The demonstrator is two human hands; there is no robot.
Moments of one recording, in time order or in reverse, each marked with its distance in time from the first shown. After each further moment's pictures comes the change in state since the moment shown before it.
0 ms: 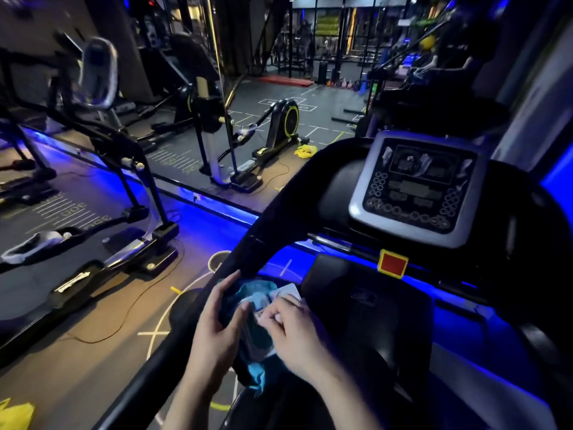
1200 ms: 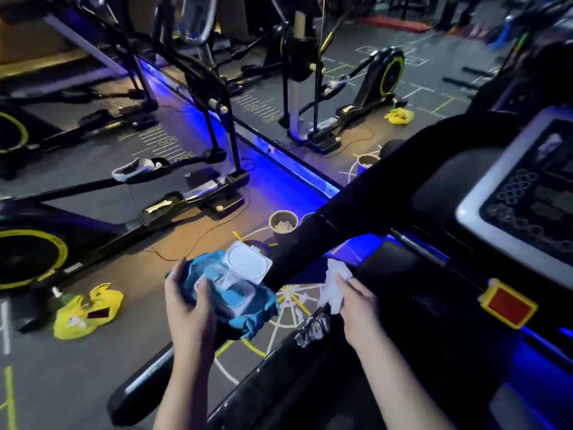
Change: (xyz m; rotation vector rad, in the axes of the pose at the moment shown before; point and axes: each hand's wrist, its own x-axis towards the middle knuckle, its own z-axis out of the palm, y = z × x) left_hand 0.037 -0.066 -0.070 0.031 0.770 -0.224; right_hand 0.123 0.101 0.084 0.978 0.191 0.760
